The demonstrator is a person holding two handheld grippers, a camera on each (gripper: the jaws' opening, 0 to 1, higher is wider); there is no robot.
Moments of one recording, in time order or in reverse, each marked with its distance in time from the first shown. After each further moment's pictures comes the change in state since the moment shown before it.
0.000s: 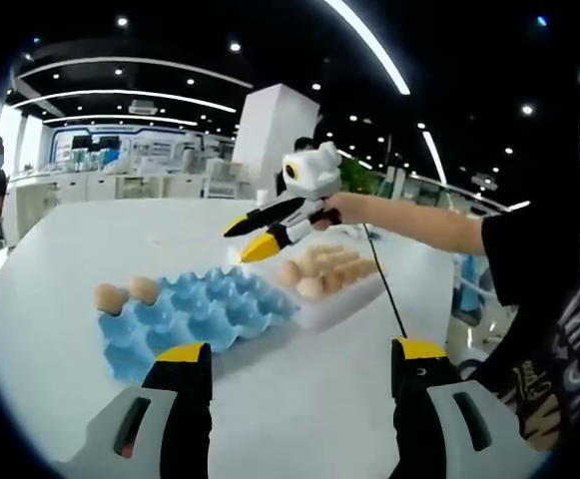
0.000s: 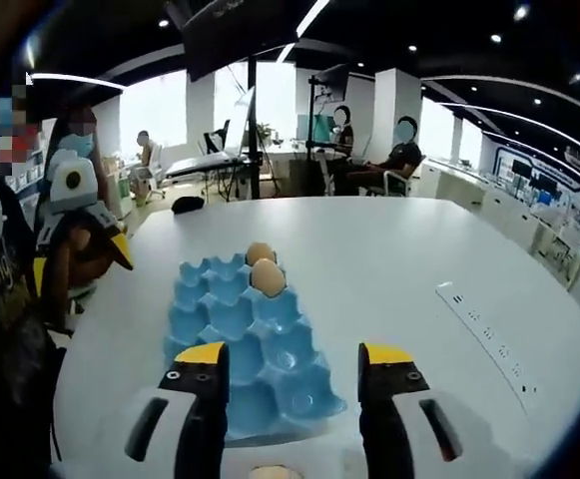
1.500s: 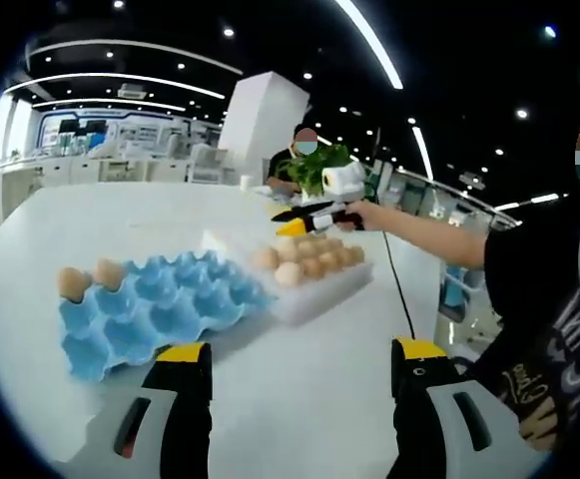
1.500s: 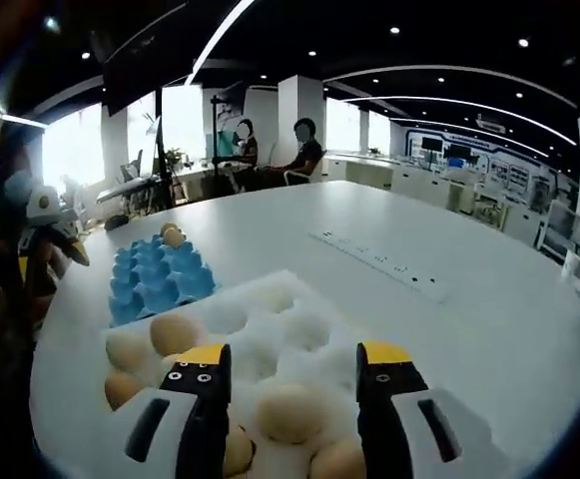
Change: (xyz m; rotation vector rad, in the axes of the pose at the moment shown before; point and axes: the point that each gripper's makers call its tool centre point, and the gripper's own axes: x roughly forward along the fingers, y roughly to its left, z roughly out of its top) left arm 0.026 -0.033 -0.029 -0.028 0.047 -0.077; right arm -0.134 -0.099 -0.115 0.201 -0.044 -0.330
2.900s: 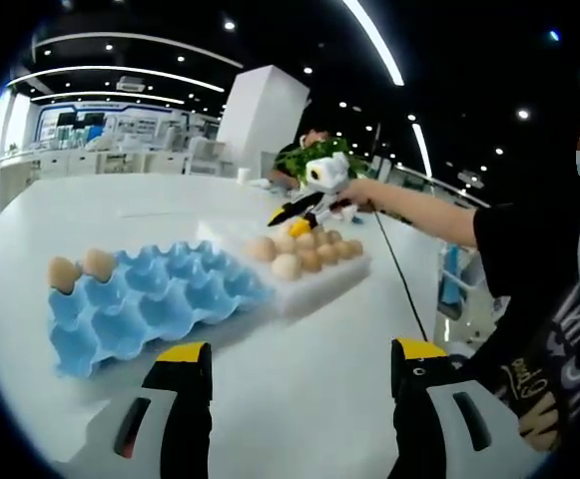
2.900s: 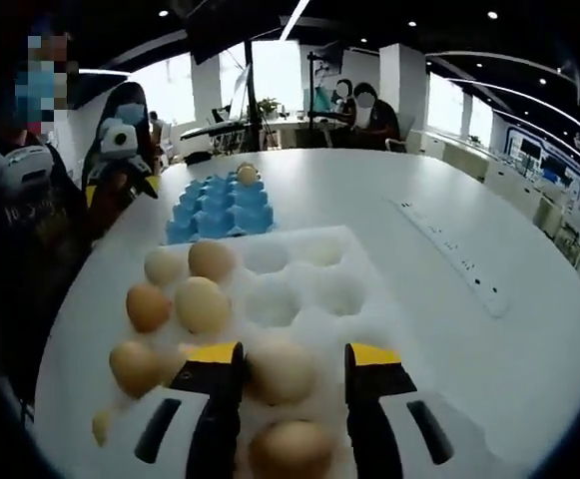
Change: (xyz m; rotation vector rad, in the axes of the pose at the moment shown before) left arm 0.005 0.000 -0.008 -0.017 0.025 -0.012; right arm -0.002 0.070 -0.035 -0.260 0.201 0.401
